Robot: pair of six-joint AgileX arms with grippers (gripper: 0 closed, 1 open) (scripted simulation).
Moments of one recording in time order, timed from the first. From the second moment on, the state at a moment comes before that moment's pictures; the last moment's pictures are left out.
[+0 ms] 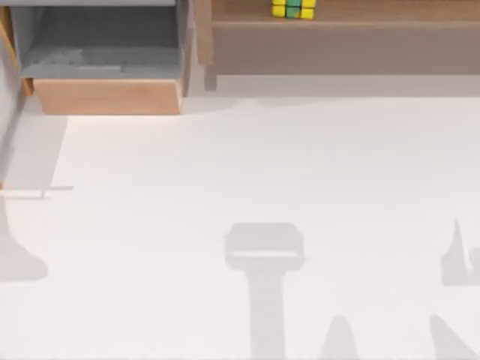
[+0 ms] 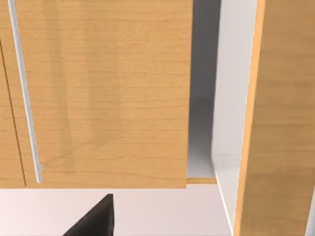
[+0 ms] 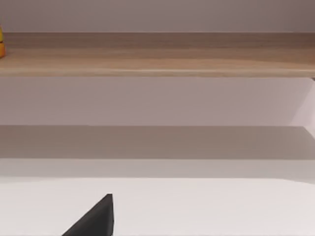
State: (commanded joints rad) left arm 0.66 2.02 0.52 1.49 0.70 1.59; right arm 0.00 0.00 0.00 0.00 0.00 0.00
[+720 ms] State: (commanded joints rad) left arm 0.66 2.02 0.52 1.49 0.70 1.59; right arm 0.00 0.00 0.00 0.00 0.00 0.00
